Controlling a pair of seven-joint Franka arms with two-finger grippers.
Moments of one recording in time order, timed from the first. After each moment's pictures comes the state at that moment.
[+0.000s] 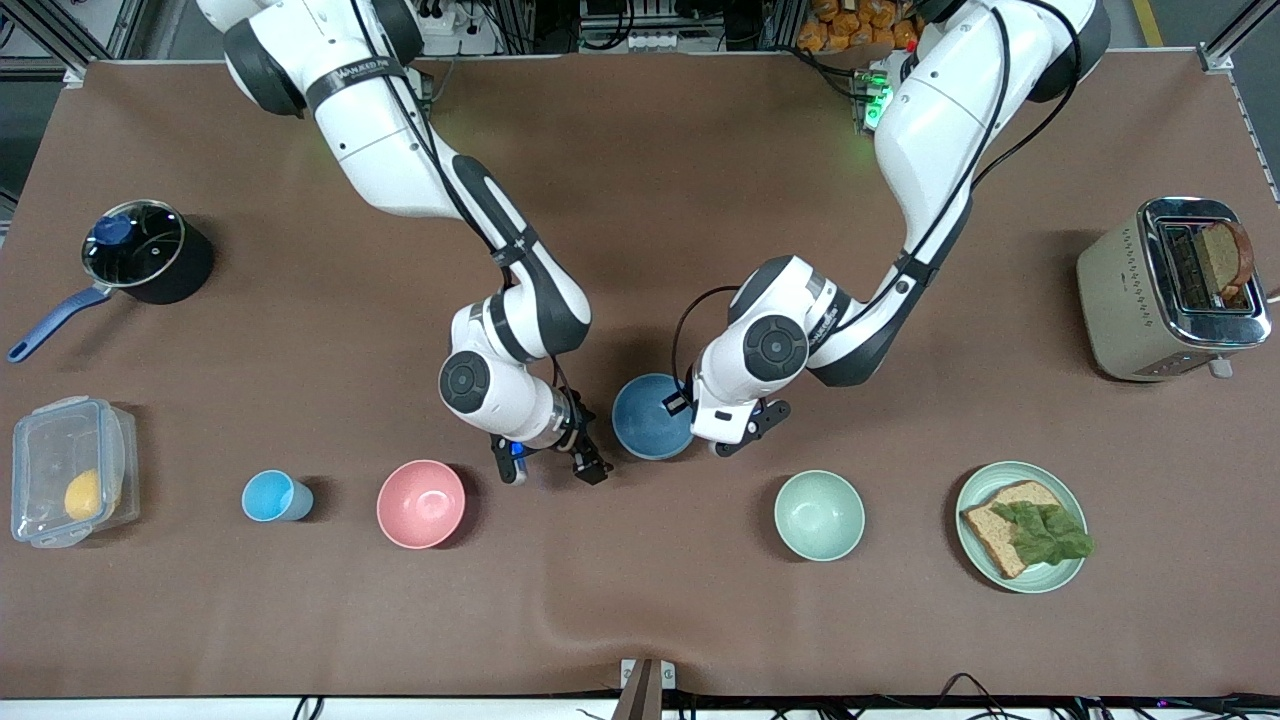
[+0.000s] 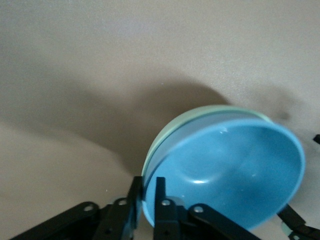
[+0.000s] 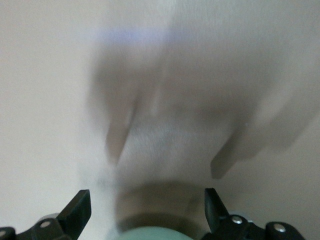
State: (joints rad) left arm -0.31 0.82 -0.40 -1.42 0.03 2.20 -1.18; right arm 0.57 0.92 -0.05 -1.34 0.52 2.41 1.39
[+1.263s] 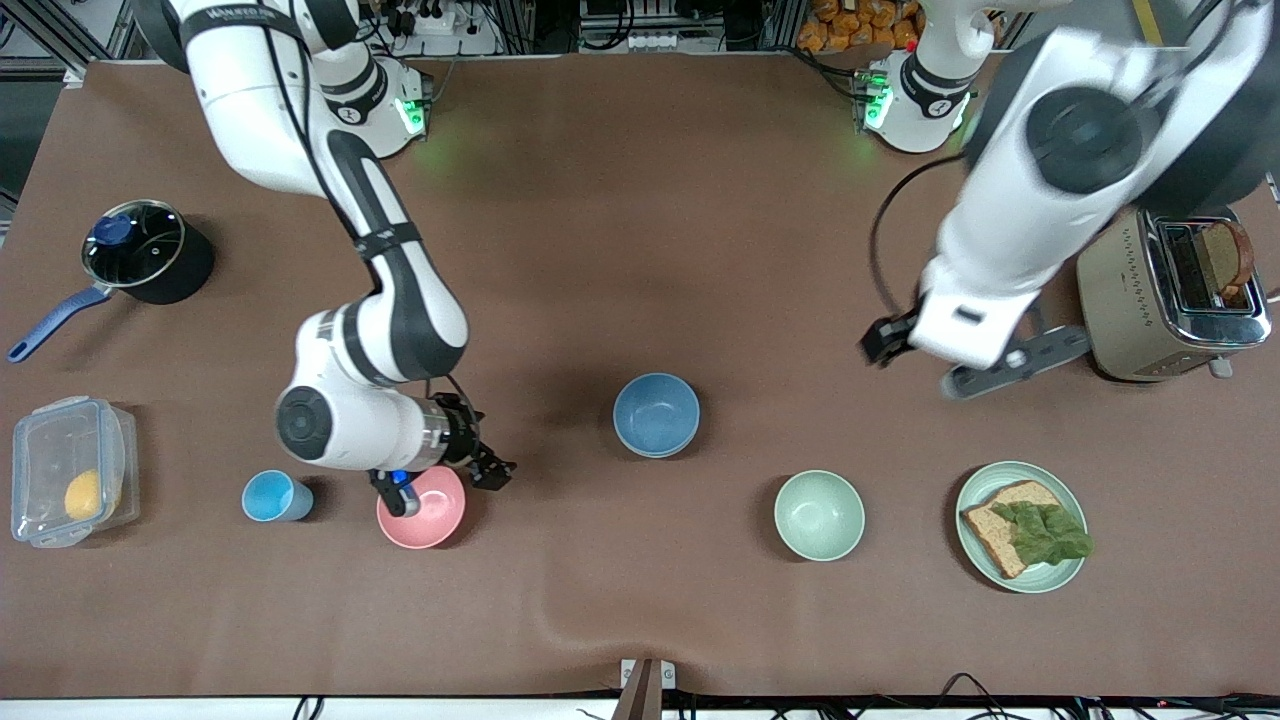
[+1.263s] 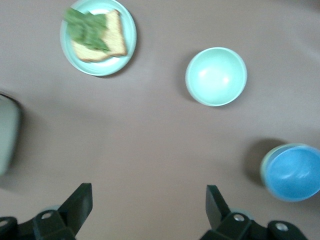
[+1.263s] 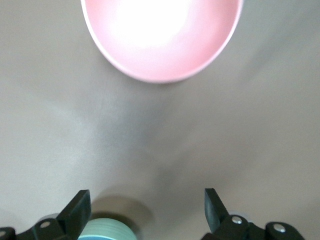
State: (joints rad) left arm -0.05 0.26 -0.38 -1.36 0.20 1.57 -0.68; right arm 0.40 0.72 -0.15 -1.32 0.44 1.93 1.00
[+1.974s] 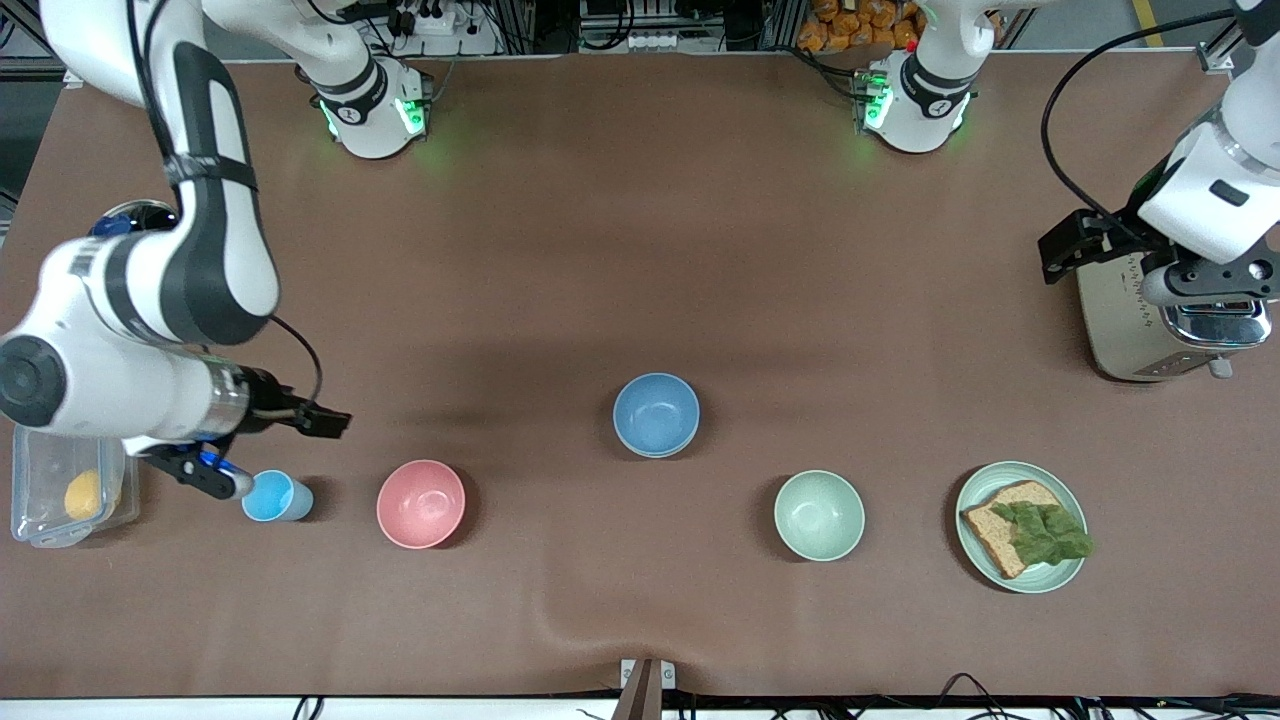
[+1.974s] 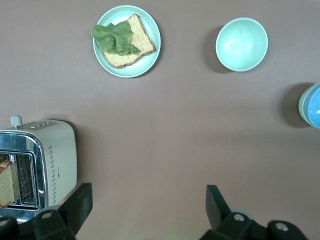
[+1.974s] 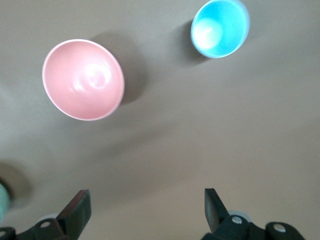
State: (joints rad) left arm 0.03 0.10 -0.20 -1.39 0.06 1.45 -0.16; right arm 0.37 0.46 -0.37 -1.42 0.25 1.66 0.32
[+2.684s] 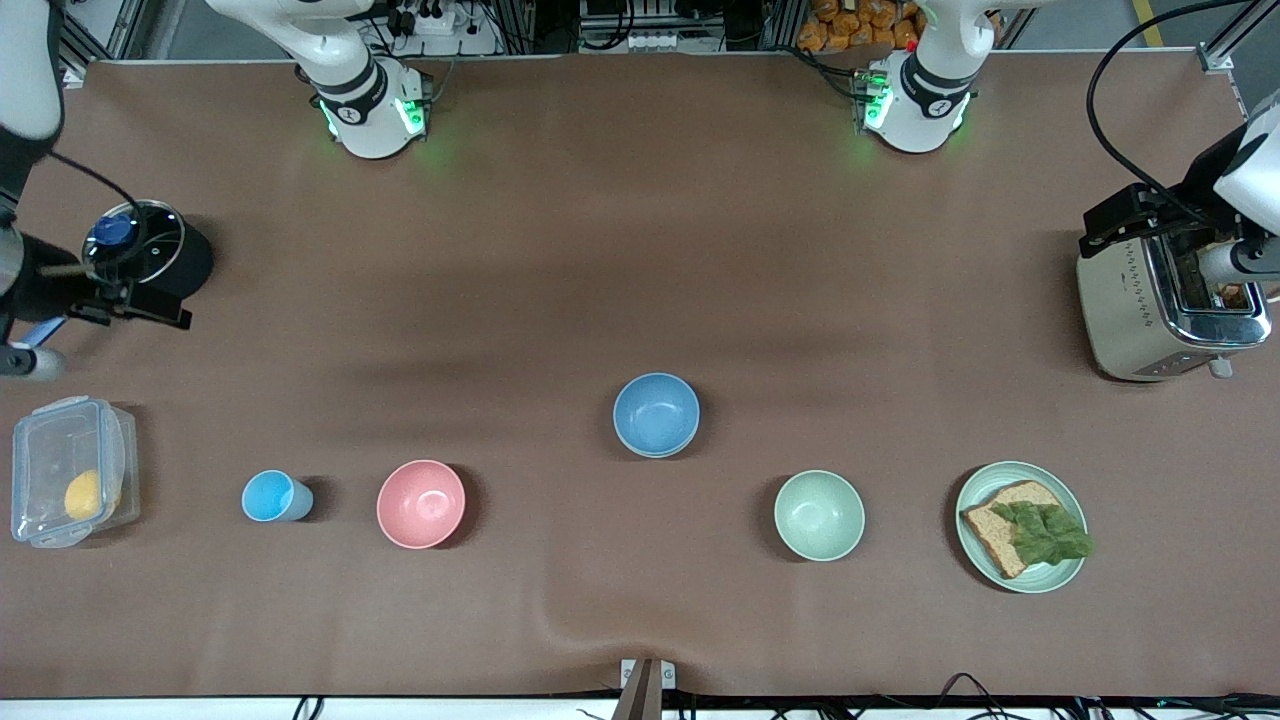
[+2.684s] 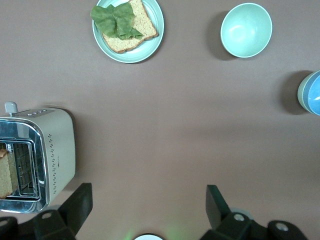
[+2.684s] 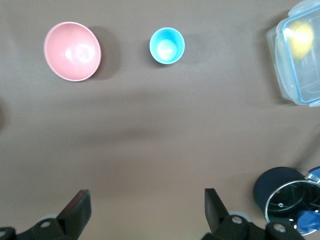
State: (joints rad) left arm 0.03 0.05 -0.11 -1.46 -0.01 1.44 -0.09; right arm -0.02 0.13 -0.02 -1.48 0.03 1.51 0.02
